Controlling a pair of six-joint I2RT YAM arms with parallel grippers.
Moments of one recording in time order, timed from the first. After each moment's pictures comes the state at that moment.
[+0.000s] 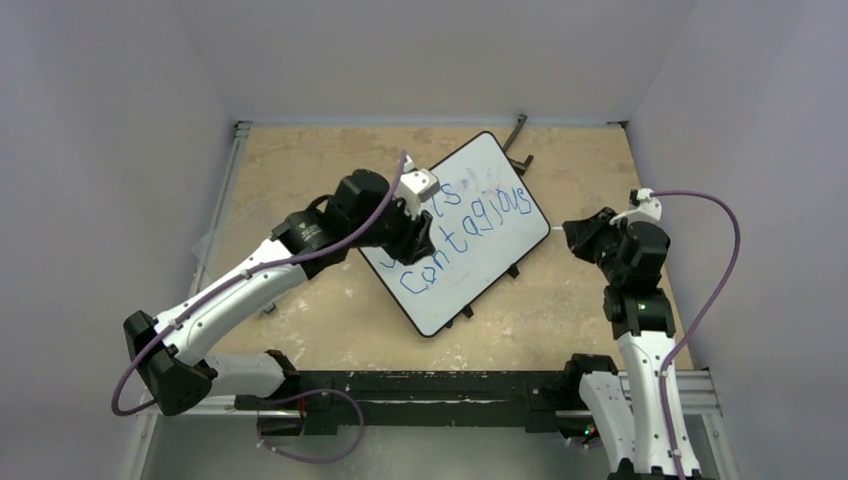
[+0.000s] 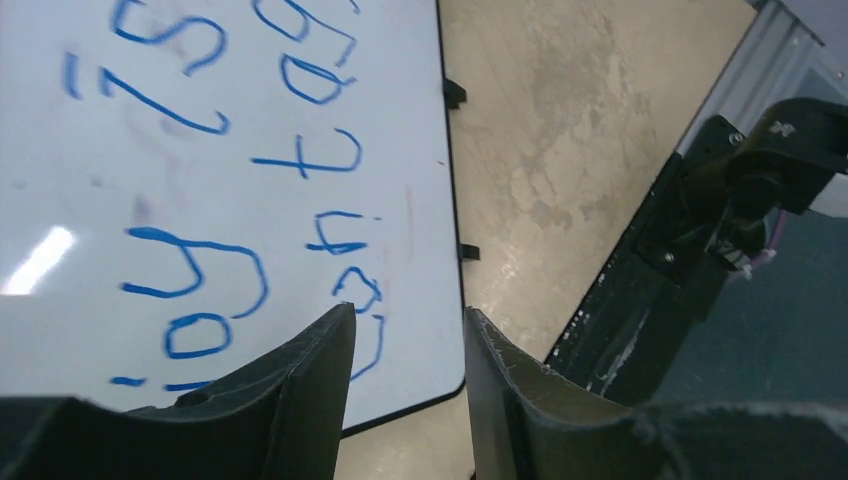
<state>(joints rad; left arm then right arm) -0.76 1.26 1.31 -0.60 0.22 -0.08 -0.07 0.64 0.67 -0.35 -0.17 0.51</state>
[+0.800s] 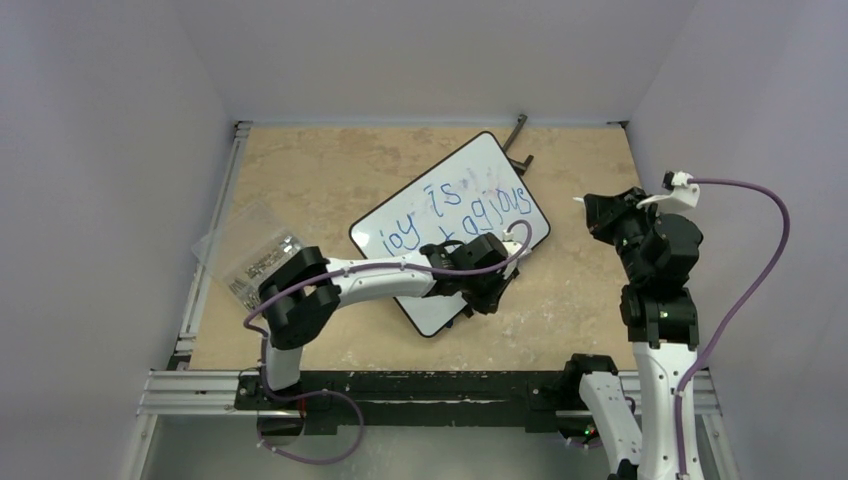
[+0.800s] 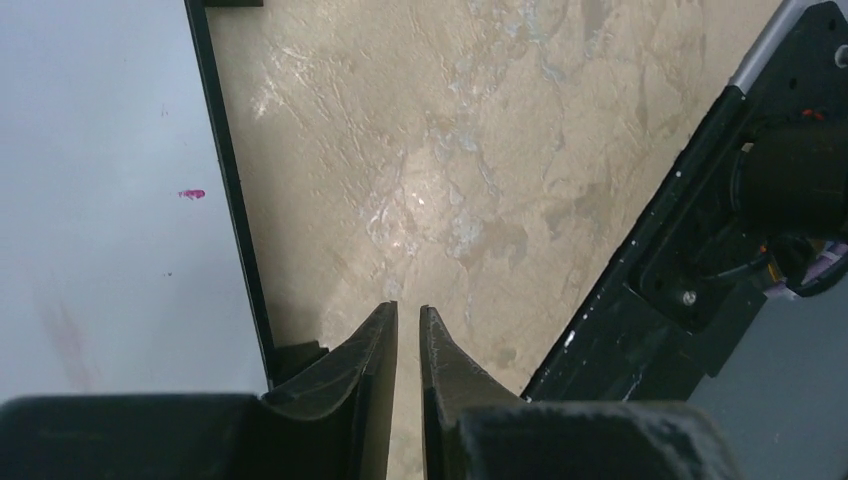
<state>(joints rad) -1.12 1.88 1.36 -0.35 0.15 -0.34 -0.07 0.65 0.94 -0.43 -0.09 0.50</state>
